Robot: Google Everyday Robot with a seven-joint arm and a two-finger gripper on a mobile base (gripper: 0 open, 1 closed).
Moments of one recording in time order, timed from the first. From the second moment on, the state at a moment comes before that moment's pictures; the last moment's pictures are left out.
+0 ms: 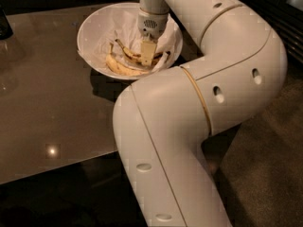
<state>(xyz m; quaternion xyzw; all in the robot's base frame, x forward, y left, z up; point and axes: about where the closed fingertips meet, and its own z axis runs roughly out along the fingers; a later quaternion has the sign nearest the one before) 0.697 -0.008 0.862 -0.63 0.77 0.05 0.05</state>
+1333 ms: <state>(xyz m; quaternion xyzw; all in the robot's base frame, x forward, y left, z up) 0.643 -0.022 0.938 -0.64 0.76 0.02 0.14</state>
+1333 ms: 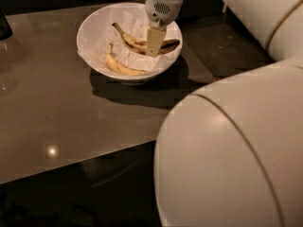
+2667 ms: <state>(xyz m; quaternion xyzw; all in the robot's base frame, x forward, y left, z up) 0.539 0.000 0.967 -0.68 0.71 0.03 0.17</state>
